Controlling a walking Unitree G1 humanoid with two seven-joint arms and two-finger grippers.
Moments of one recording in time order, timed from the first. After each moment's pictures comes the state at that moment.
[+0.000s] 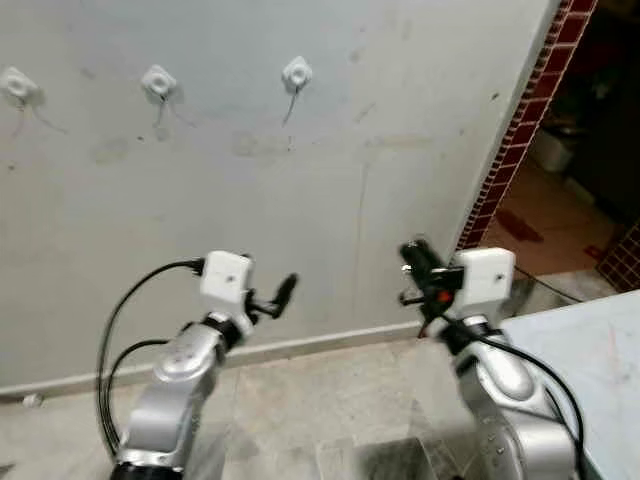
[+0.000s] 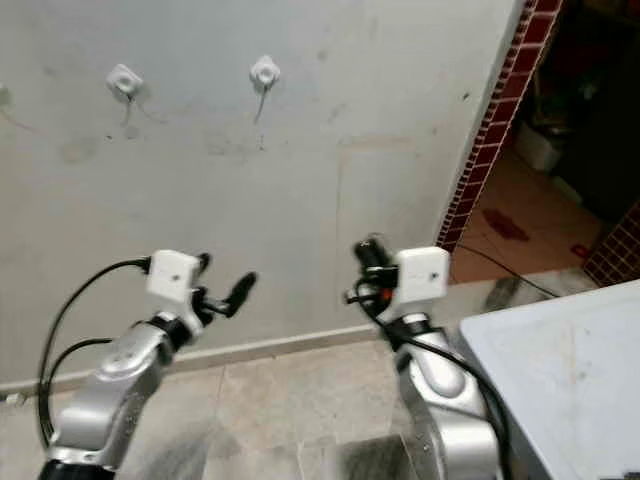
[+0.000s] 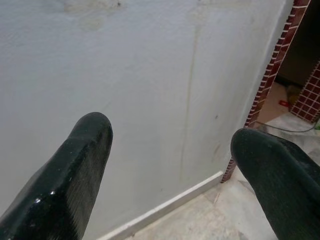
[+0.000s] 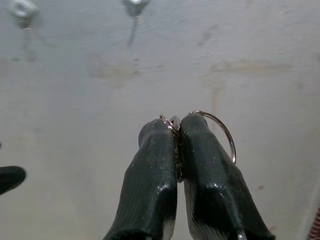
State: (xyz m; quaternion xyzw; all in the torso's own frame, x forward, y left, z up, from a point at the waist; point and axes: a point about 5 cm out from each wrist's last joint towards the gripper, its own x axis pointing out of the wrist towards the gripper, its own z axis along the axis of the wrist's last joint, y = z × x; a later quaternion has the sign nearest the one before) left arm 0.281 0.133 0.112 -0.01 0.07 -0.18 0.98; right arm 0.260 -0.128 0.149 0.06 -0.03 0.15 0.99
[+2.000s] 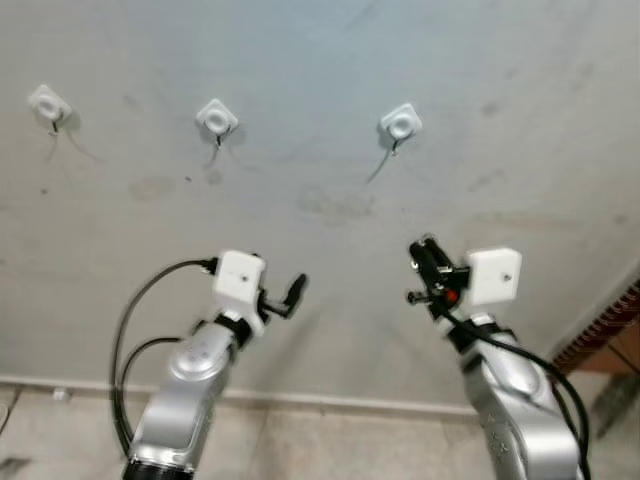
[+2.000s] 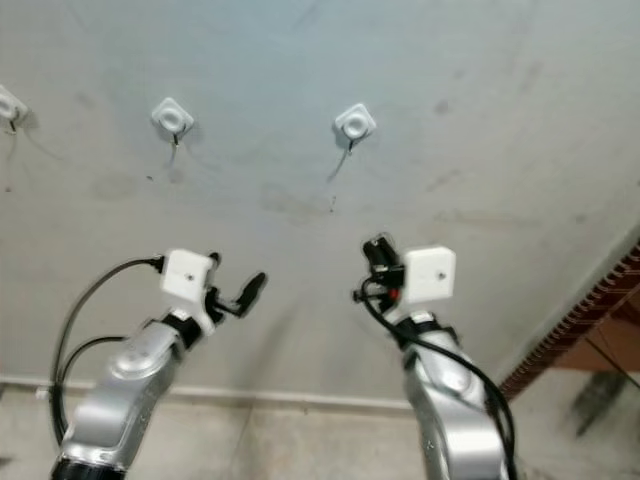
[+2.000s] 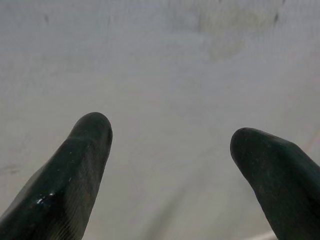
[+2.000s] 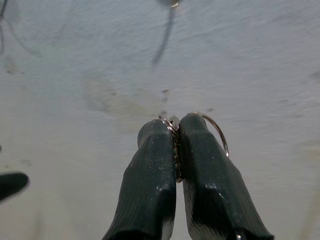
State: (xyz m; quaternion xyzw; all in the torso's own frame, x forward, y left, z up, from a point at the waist) left arm 0.285 0.131 0.111 0.01 0.07 -0.17 0.98; right arm 0.264 -0.125 0.151 0.05 -0.05 0.15 0.99
